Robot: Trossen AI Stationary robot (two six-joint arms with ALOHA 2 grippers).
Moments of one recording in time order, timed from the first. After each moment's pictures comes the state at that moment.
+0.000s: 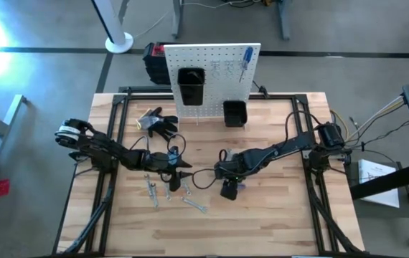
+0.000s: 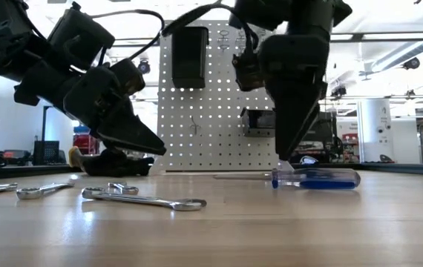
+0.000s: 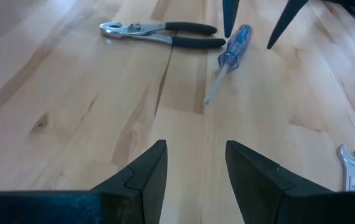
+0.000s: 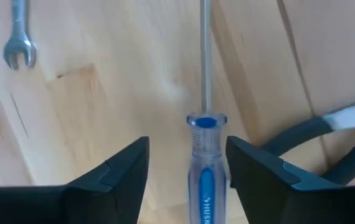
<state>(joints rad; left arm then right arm) -0.13 1.58 0.38 0.70 -0.13 -0.29 0.20 1.86 1.23 -0.66 -0.05 0.55</state>
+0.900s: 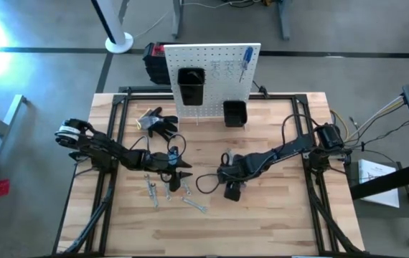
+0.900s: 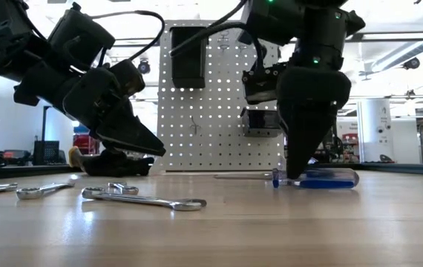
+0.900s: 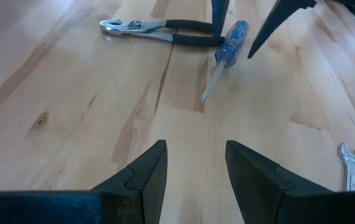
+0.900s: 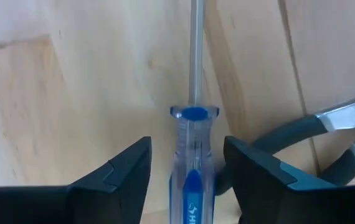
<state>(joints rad) -0.13 1.58 0.38 0.70 -0.13 -0.29 0.22 1.87 1.15 -0.59 0.04 0.47</state>
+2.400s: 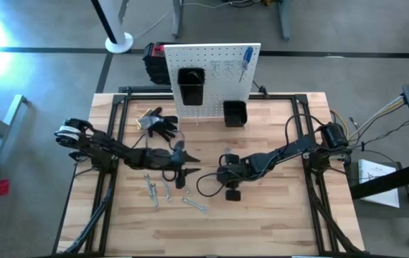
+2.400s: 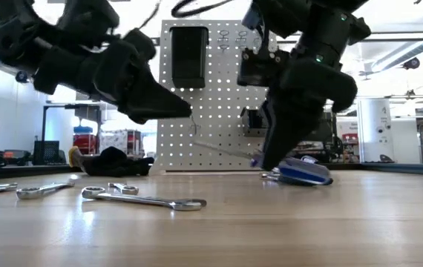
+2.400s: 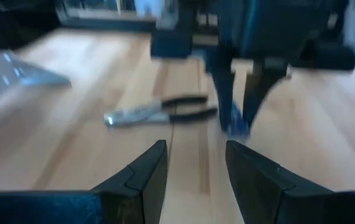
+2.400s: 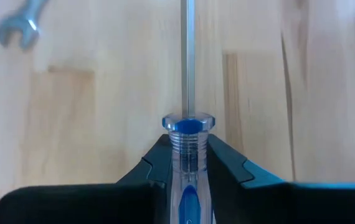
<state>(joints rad) -0.12 1.58 0.45 0.85 -0.17 -0.10 0.23 1.82 1.06 -0.33 0.09 0.19</state>
